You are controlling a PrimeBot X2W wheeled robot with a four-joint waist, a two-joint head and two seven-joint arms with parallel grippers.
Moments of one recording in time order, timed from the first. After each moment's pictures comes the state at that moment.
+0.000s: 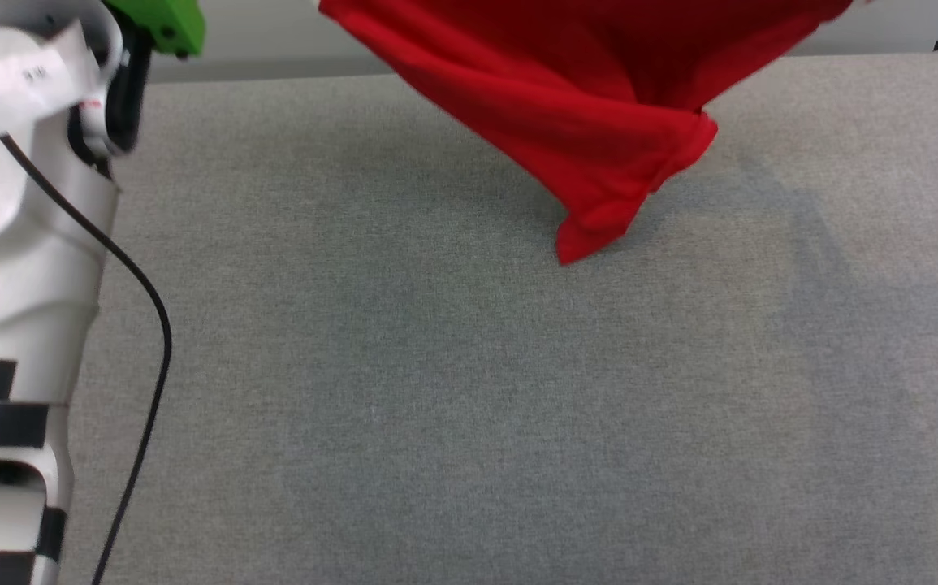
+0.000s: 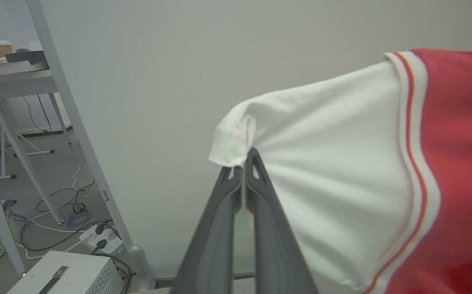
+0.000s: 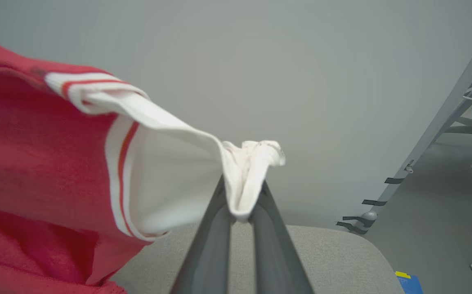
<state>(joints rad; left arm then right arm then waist) -1.09 0.38 -0.33 0.53 -0.48 0.07 0.04 -1.03 -0.52 0.21 0.56 0.57 0.13 0.22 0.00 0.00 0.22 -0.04</state>
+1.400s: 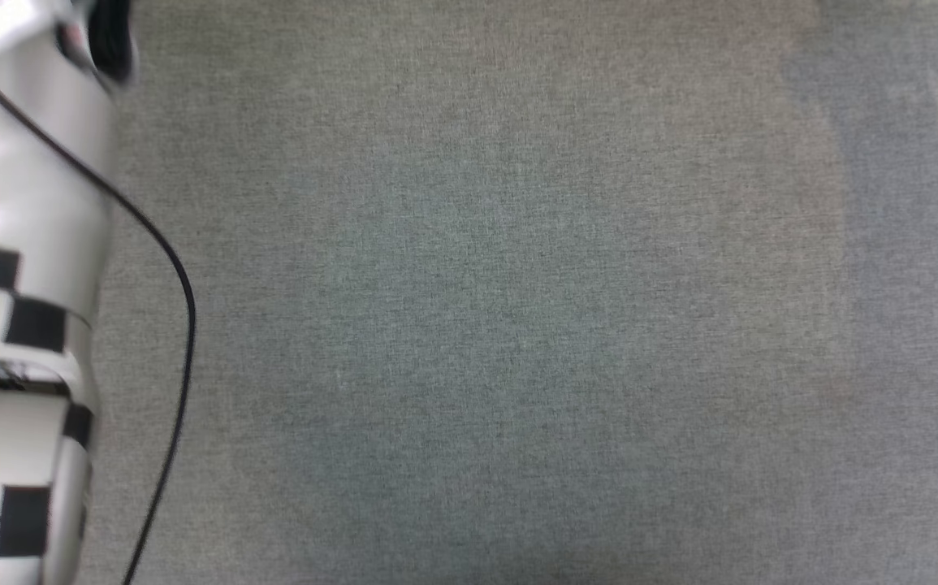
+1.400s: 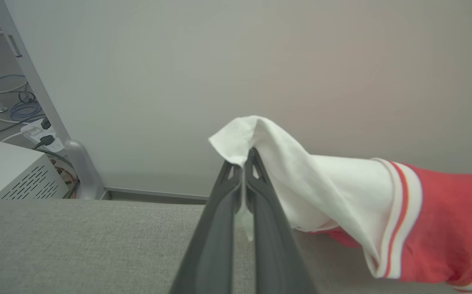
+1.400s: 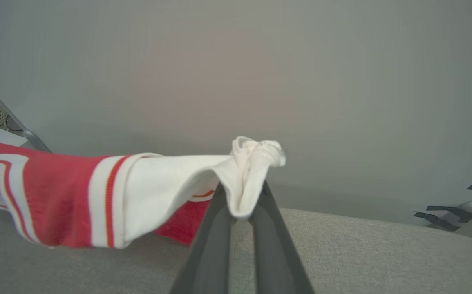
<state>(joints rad) -1.38 0.27 -0.29 1.09 -0.54 -0.09 -0.24 -1.37 -0.50 0.65 0.83 0.85 0.13 -0.10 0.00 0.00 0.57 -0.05</state>
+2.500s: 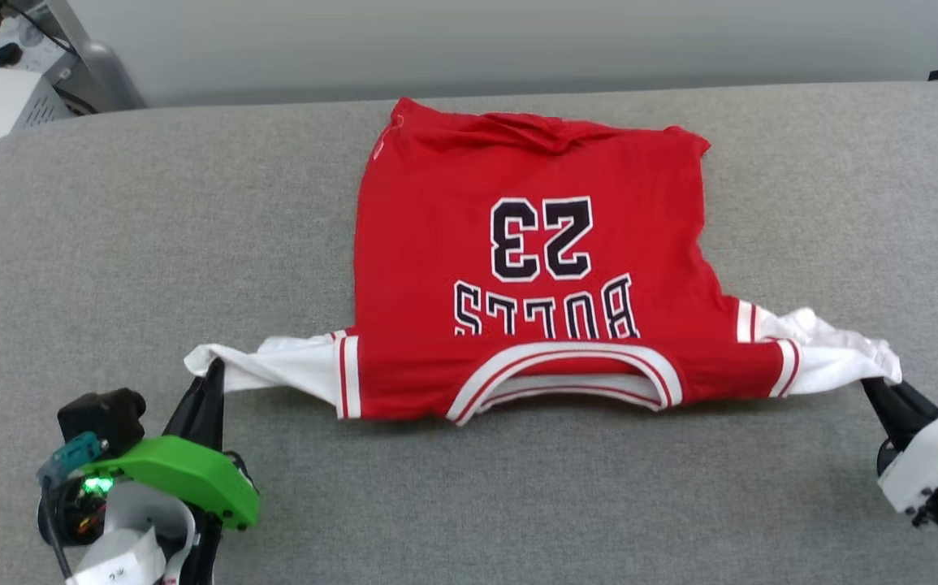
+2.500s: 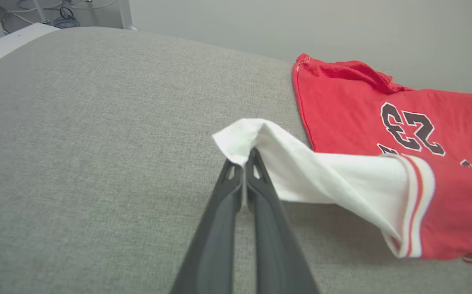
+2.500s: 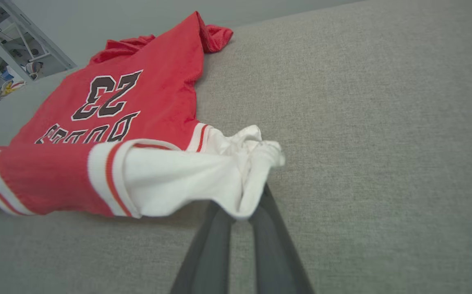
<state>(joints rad) -0.13 0.35 -0.19 0.21 -0.62 0.08 -0.09 -0.30 -0.64 0.50 0.42 0.99 0.13 -0.14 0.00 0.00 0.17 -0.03</state>
